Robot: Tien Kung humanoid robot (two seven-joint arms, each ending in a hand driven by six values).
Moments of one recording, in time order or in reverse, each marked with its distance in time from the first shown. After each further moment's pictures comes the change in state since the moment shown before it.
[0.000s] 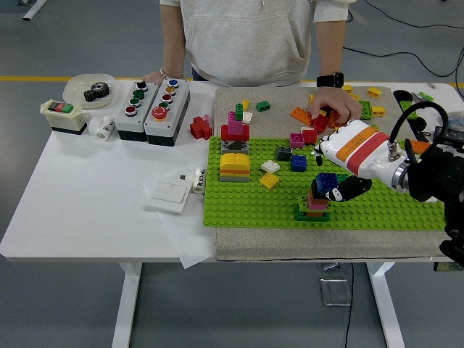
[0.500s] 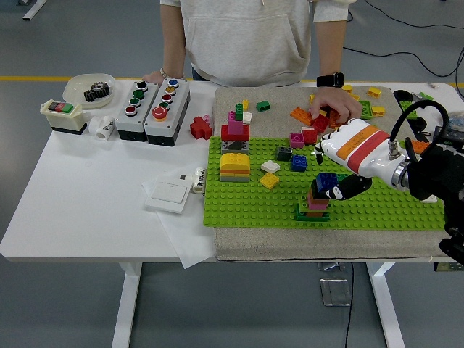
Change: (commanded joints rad) left arm -0.004 0.000 0.003 0.000 -0.003 -0.001 -0.001; right arm 0.004 0.002 0.002 -0.009 0.002 -0.003 0.001
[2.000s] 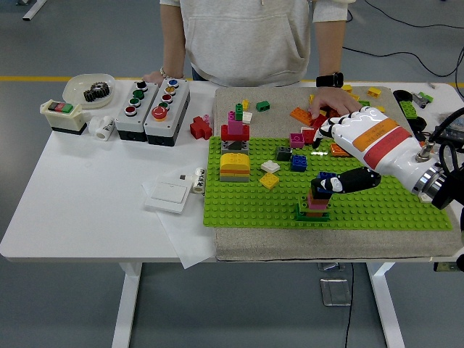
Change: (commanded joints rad) left arm 0.008 0.000 -0.010 0.002 0.016 0.004 0.003; right arm -0.204 -0.049 0.178 0.116 0.141 -0.279 0.064
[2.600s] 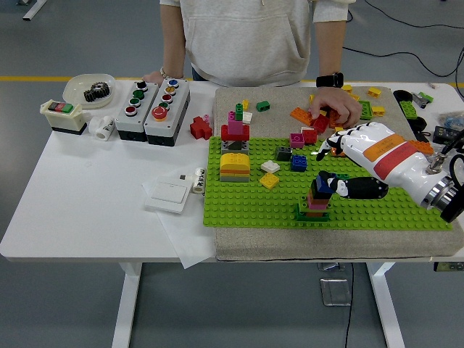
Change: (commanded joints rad) left arm 0.004 -0.001 -0.011 0.000 0.015 0.000 0.003; right arm -0.090 0.001 0.064 -0.003 0.060 0.010 0.045
